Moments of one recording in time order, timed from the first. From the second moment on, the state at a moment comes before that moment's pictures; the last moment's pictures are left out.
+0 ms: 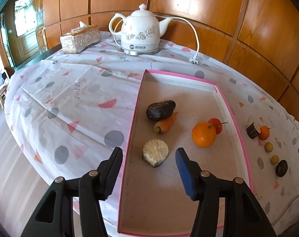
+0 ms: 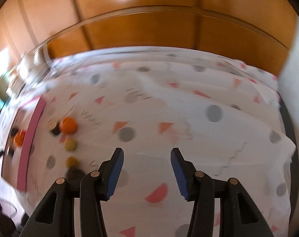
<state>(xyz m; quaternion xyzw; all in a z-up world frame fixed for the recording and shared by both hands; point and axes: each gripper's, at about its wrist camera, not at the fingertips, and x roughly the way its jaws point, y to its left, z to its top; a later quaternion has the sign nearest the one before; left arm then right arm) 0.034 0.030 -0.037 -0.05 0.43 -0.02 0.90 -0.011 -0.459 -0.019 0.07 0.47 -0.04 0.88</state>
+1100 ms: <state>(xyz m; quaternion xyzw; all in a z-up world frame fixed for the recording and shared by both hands) 0.010 0.073 -0.020 -0.06 0.41 0.01 0.91 0.004 -0.349 -0.039 -0.02 0.50 0.11 0.86</state>
